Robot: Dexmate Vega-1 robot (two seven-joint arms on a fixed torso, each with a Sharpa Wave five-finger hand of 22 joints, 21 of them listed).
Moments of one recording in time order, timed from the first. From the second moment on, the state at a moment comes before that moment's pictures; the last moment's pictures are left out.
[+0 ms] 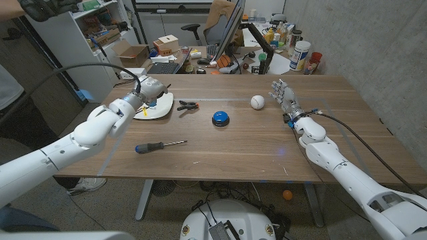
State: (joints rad) left arm 0.93 1.14 0.46 -1.93 1.09 0.29 0.01; left_hand 1.35 0.04 0.41 -0.17 0.17 0.76 -0.06 0.25 0.20 0.72 -0.13 0.29 0.21 0.99 -0.10 0.31 0.21 1.00 -0.14 0.97 0.18; right arm -0.78 -0.48 -0.40 -1.23 0.59 0.33 0.02; right_hand 0.04 0.08 0.41 0.15 0.26 0.13 0.01 0.19 0.18 0.15 0.03 0.20 0.19 0.03 -0.04 0.19 0.18 0.26 -0.04 0.20 0.17
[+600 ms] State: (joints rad) left arm 0.85 1.09 0.51 -1.77 1.10 0.32 0.07; left_hand 1.36 0.04 0.41 -0.17 0.17 0.78 -0.07 0.24 0.20 0.73 -0.13 0.29 0.22 0.99 -0.10 0.30 0.22 1.00 -0.14 0.98 0.19; right arm -0.75 -0.46 -0.42 -1.18 0.57 0.33 0.02; right_hand 0.04 0.08 0.41 0.15 0.26 0.13 0.01 0.19 0.18 0.15 0.03 0.20 0.19 0.03 -0.04 0.19 0.18 0.26 -0.04 0.20 0.17
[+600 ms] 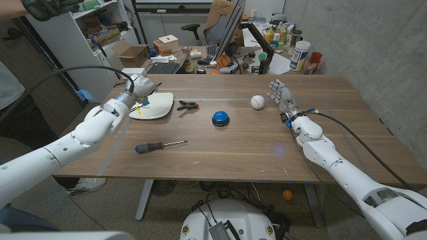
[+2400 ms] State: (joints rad) left arm 0.63 0.96 0.76 -1.41 1.12 0.44 0.28; left_hand 1.38 0.04 0.40 -0.17 0.17 0.85 -0.09 0.24 0.20 0.77 -0.13 0.28 0.22 0.99 -0.10 0.30 0.22 1.00 -0.14 1.00 0.19; right arm -0.75 -0.49 -0.40 -1.25 0.56 0.33 0.02; right_hand 0.04 0.08 0.41 0.15 0.26 0.14 0.01 0.19 0.18 0.16 0.02 0.20 0.19 0.06 -0.04 0.19 0.18 0.26 -0.04 0.20 0.17
